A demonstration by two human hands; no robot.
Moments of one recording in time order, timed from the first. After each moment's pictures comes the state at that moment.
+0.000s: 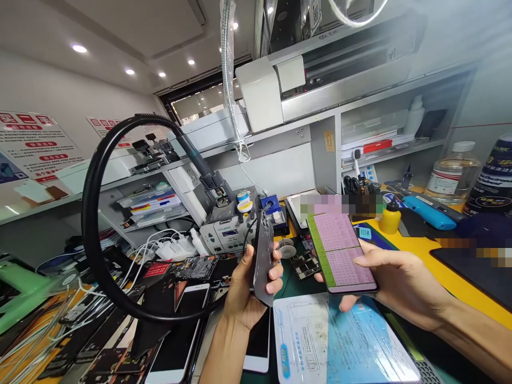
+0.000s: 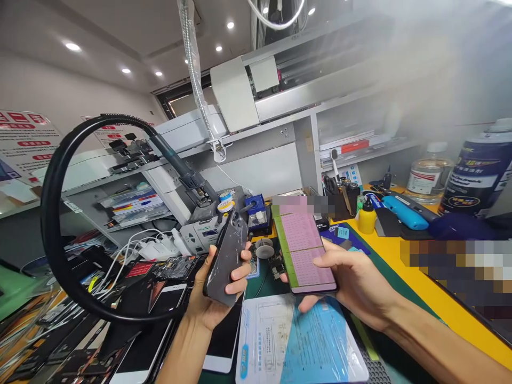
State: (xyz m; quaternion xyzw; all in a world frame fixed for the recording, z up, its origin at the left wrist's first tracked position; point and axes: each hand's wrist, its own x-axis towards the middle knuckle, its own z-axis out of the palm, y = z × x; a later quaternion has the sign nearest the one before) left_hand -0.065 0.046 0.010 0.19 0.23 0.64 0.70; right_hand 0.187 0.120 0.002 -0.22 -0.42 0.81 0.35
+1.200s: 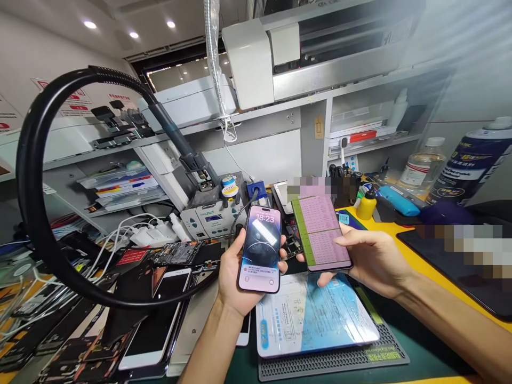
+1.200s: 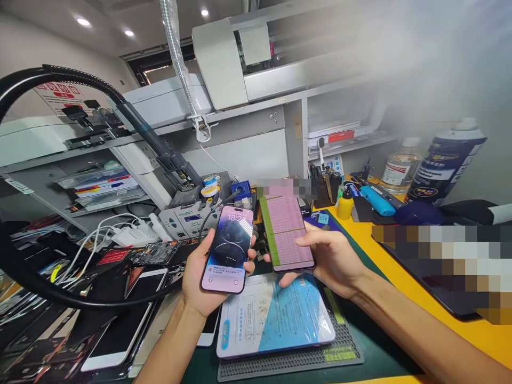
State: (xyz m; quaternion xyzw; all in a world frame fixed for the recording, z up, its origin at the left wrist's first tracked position) left_hand -0.047 0.053 -0.002 0.14 0.22 0.60 0.76; right_hand 0.189 0.121 0.008 -0.18 -0.42 0.82 0.34
